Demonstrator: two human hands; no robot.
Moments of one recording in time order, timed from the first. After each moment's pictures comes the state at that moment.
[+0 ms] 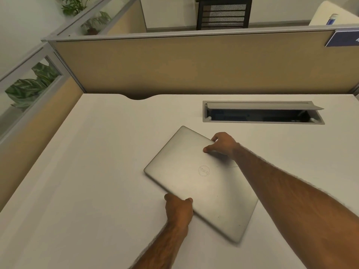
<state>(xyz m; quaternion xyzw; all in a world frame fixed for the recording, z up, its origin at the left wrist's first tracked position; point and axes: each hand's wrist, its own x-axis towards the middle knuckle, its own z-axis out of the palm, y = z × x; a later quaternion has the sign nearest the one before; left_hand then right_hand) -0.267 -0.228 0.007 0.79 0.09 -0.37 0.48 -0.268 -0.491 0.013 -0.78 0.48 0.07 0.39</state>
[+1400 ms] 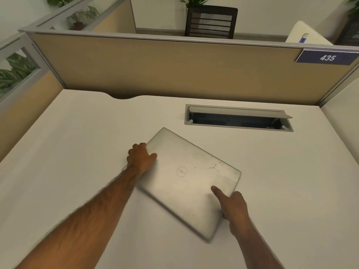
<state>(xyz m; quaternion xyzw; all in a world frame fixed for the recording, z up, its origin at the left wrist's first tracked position) -0.121 -0.297 0.014 0.93 -0.24 -0.22 0.17 -0.433 -0.364 0.016 -0.48 0.68 -0.10 0.54</state>
